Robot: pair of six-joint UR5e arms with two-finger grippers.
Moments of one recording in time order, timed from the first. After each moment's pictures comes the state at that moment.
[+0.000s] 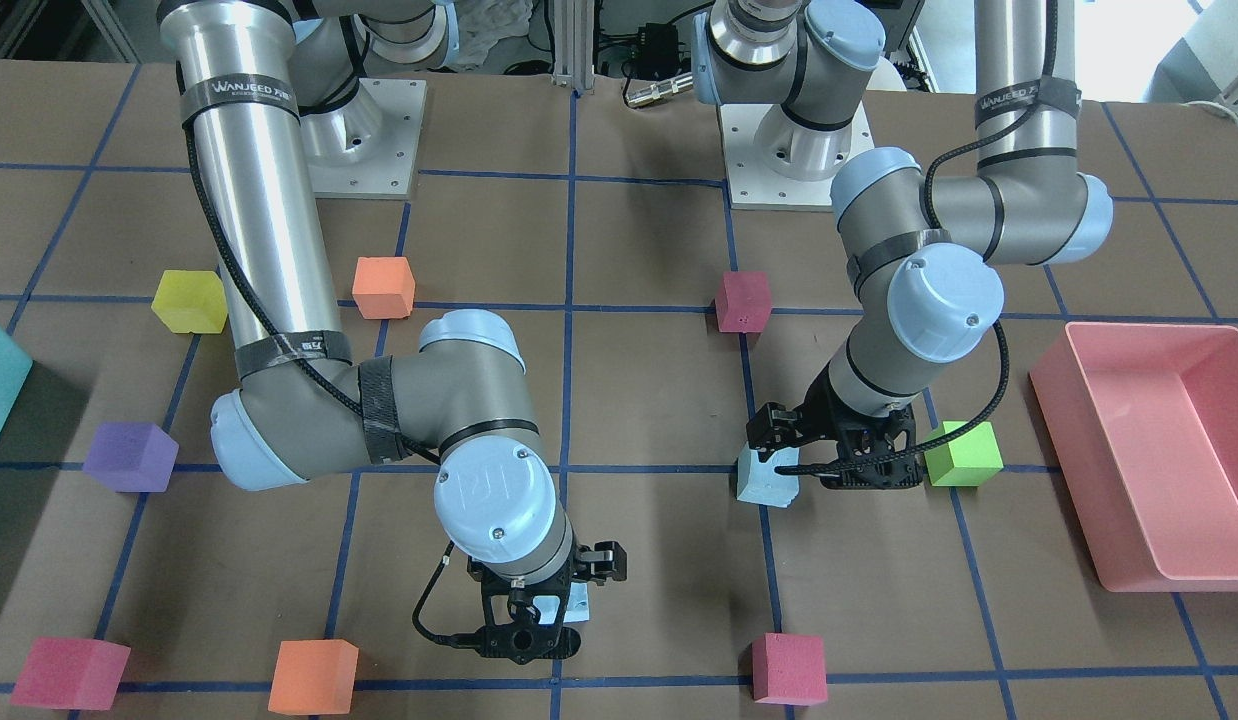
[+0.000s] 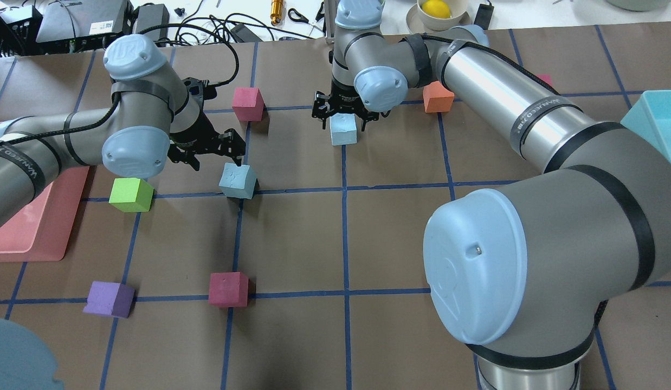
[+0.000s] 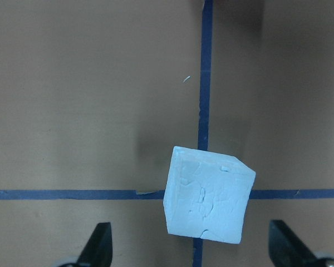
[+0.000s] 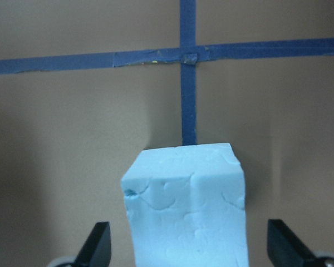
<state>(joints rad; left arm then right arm) -1.52 -1.90 -1.81 -1.00 1.51 0.03 1.84 -0.79 1.16 -1.95 -1.44 0.31</state>
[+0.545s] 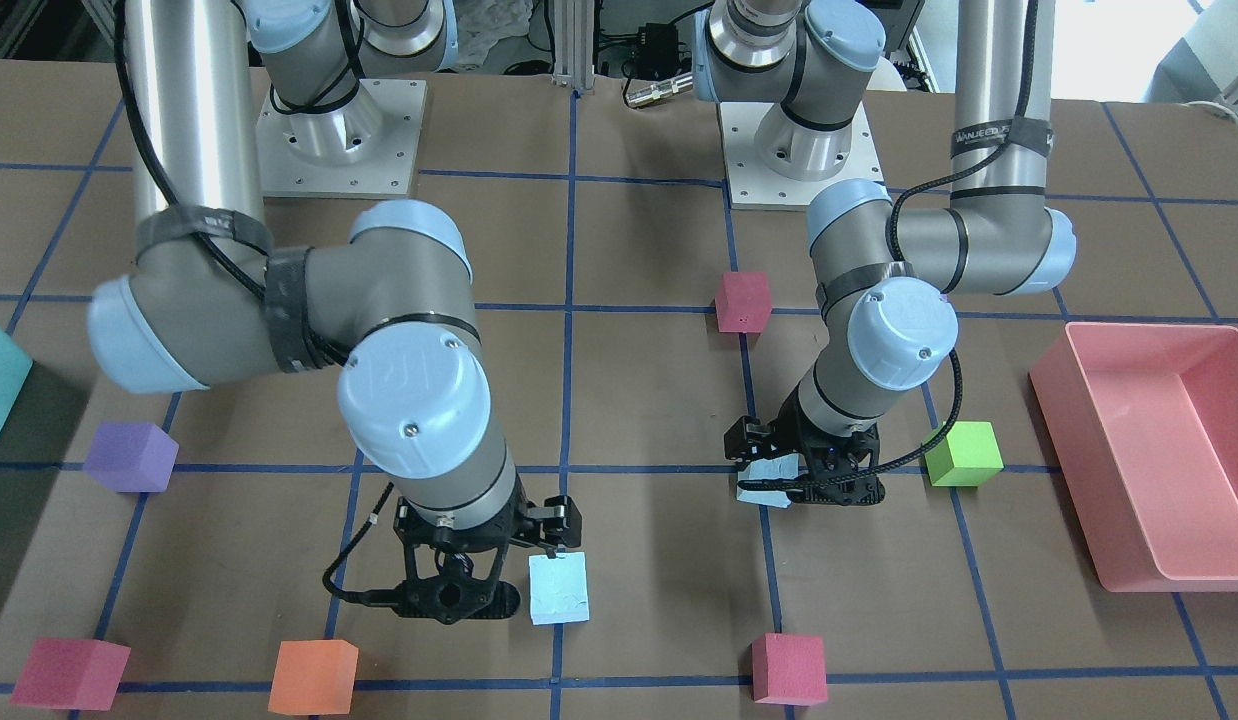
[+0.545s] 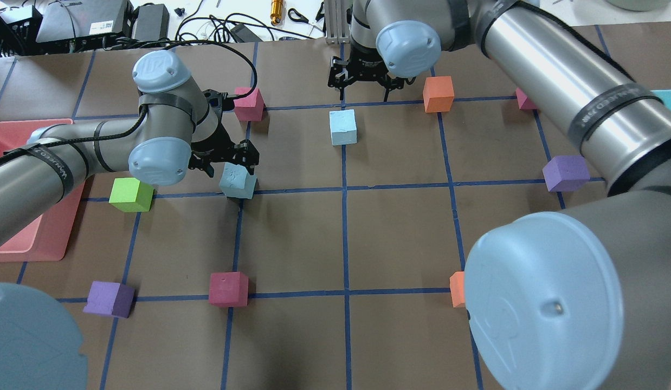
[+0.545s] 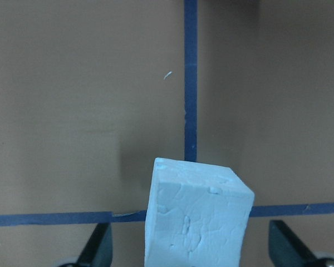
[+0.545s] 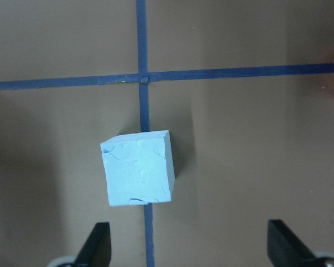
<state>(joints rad) -1.55 -1.96 -1.83 -0.96 1.52 0.04 1.79 -0.97 1.17 -1.80 -1.51 0.25</state>
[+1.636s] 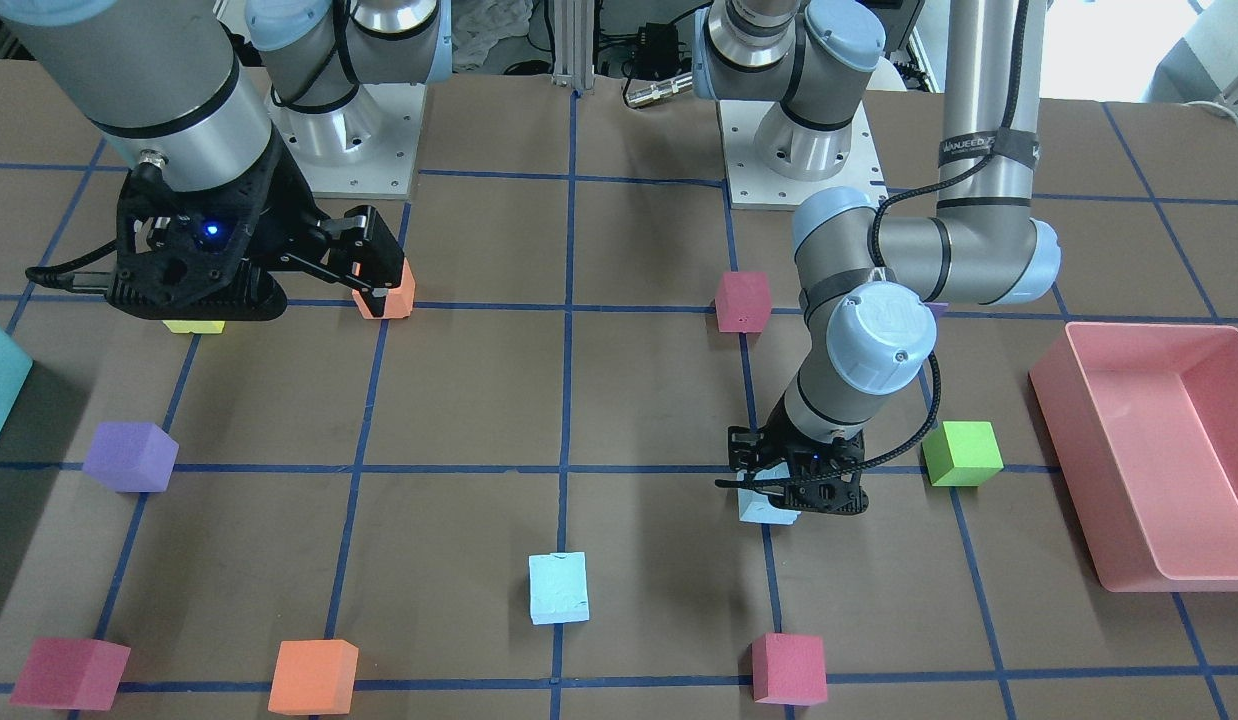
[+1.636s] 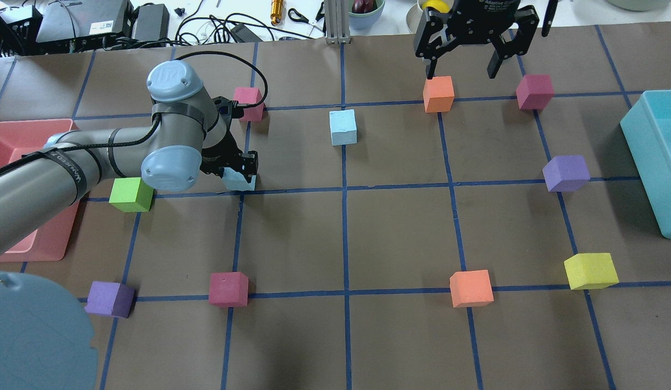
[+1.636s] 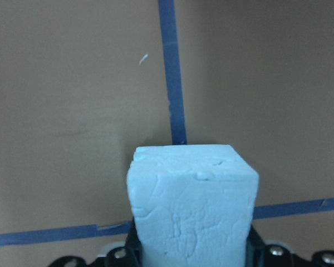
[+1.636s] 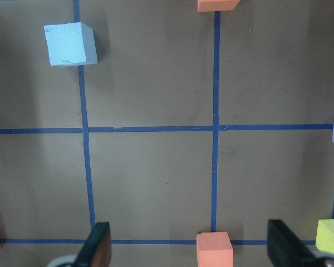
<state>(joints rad) -1.58 -1.97 -1.77 -0.95 1.54 0.07 1.65 -1.36 1.27 -1.43 -1.53 0.09</state>
